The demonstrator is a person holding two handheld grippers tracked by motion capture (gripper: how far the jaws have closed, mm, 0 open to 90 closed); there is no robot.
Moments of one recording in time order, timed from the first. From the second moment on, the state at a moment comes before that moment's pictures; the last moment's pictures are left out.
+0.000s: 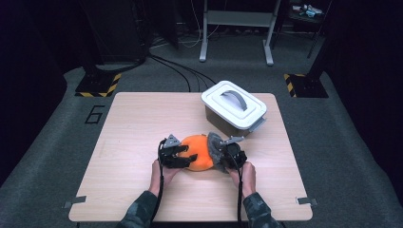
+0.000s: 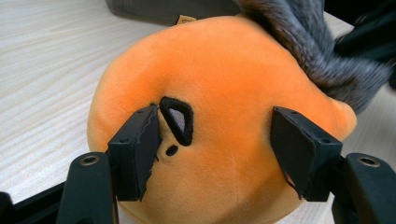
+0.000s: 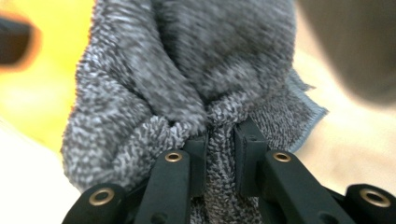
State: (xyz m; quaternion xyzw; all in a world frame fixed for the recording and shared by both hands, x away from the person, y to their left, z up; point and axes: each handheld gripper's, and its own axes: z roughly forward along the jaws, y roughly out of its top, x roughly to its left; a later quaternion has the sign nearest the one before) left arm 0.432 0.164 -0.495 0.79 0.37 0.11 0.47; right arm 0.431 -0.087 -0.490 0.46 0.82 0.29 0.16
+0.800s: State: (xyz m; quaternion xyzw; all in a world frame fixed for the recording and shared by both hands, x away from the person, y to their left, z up) left arm 0.429 0.154 -0.492 0.80 0.36 0.12 0.47; right arm 0.431 -0.077 -0.472 0.44 0.84 0.28 0.17
